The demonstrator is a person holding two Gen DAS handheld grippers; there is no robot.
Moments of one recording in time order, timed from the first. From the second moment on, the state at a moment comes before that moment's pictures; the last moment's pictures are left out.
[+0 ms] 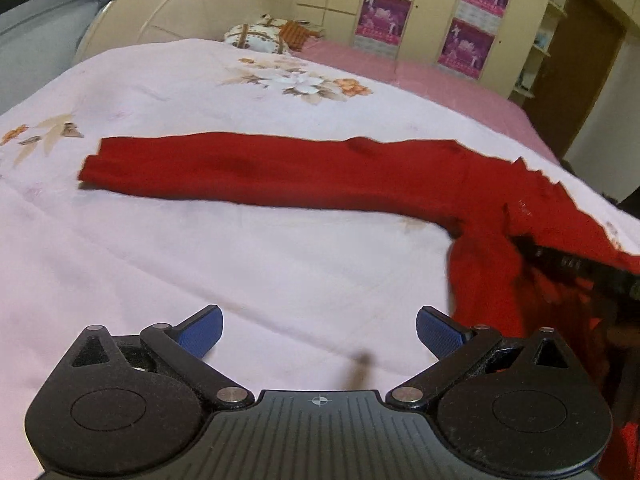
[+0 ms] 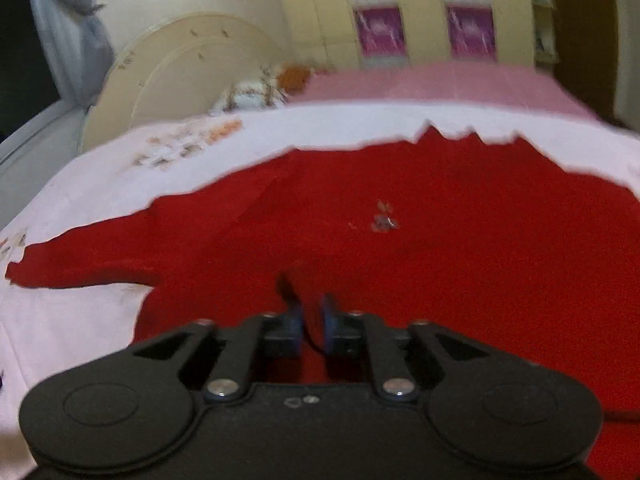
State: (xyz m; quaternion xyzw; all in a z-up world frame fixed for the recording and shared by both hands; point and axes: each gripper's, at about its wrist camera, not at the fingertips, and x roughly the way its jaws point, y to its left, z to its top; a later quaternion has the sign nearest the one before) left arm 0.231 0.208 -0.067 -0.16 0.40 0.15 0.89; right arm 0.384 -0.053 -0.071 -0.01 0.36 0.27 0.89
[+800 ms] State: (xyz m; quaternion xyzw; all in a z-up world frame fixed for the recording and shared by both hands) left arm 0.418 0.088 -0.093 -0.19 0.43 -0.05 0.88; right arm 0.326 -0.250 -0.052 0.13 0.33 0.11 0.93
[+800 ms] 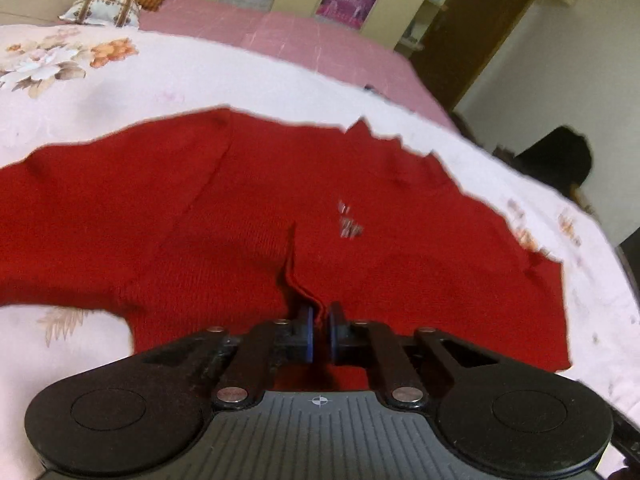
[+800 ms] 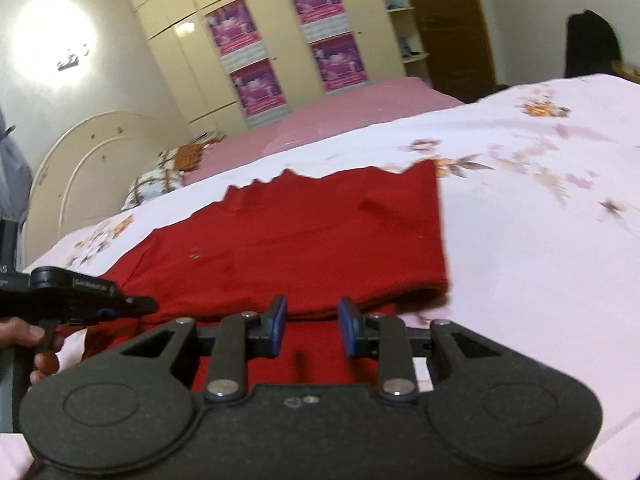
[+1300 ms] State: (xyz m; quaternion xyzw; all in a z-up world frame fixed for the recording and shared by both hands) left arm 0.401 0.163 -0.083 -0.18 0.38 0.00 0.91; right arm 0.348 -0.275 -0.063 0.13 0.34 0.08 0.93
